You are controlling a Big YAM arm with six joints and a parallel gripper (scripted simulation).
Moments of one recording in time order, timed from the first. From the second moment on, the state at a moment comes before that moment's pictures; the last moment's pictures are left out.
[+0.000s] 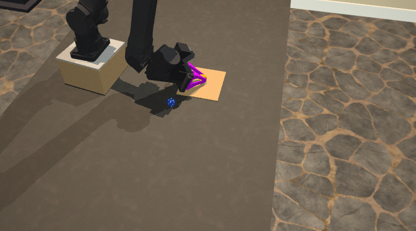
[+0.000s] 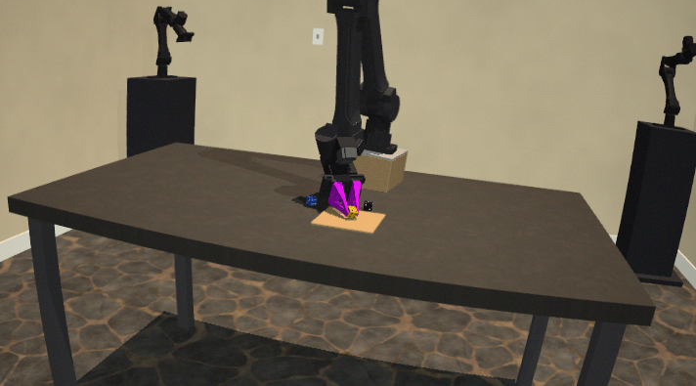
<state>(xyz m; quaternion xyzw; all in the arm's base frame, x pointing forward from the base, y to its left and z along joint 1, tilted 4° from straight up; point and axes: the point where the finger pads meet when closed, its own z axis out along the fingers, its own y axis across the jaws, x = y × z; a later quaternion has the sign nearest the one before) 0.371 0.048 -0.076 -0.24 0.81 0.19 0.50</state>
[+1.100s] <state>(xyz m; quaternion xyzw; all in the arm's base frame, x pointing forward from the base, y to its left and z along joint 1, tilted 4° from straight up) 0.373 0.048 -0.078 -0.24 0.81 0.19 0.50</state>
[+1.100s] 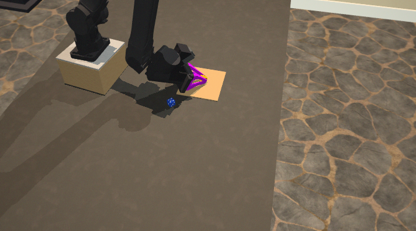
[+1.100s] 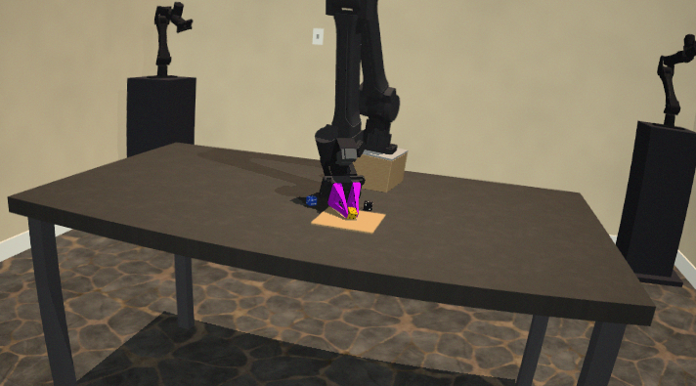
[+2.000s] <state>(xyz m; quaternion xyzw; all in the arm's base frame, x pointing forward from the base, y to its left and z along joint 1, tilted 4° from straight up) 0.372 0.048 -0.079 -0.24 0.81 0.19 0.50</state>
